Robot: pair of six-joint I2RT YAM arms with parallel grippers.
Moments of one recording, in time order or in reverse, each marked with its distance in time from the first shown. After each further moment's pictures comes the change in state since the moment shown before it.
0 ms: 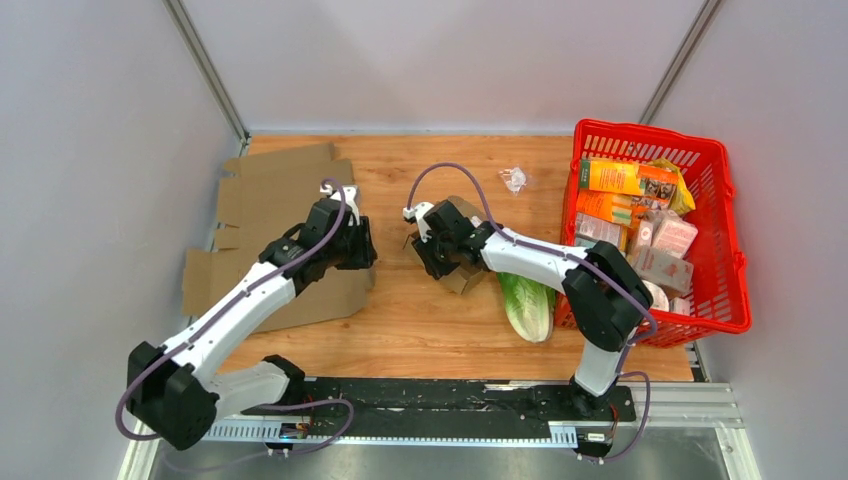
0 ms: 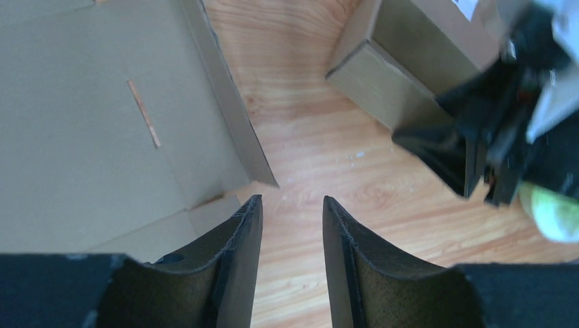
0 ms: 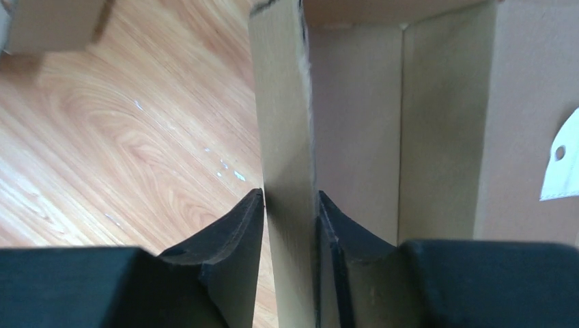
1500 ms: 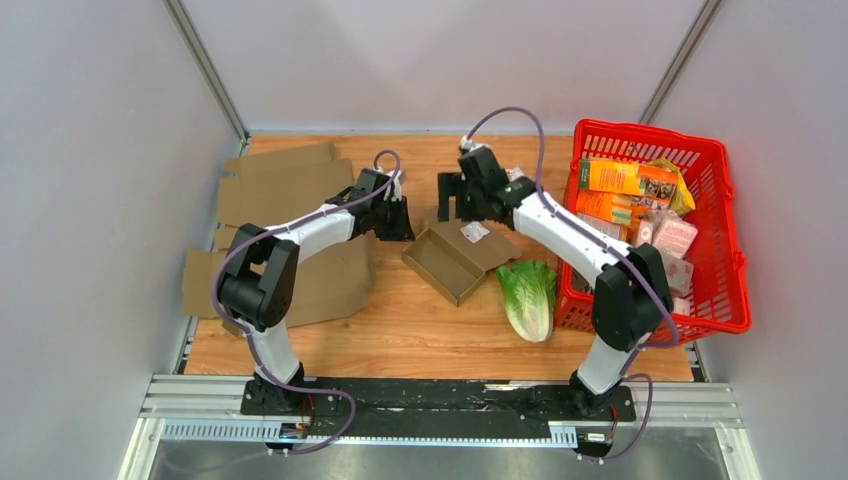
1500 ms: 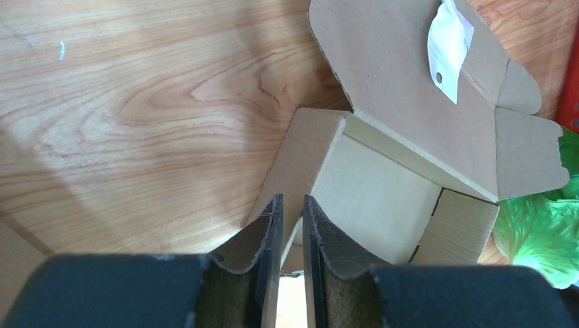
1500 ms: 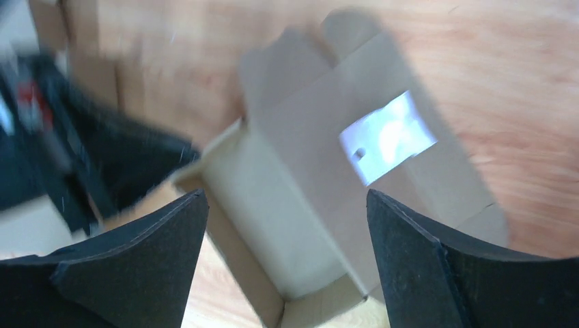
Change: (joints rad) left arm 0.097 0.714 0.268 0.333 0.361 0.035; right arm -0.149 -0.098 0.138 -0.122 0.138 0.354
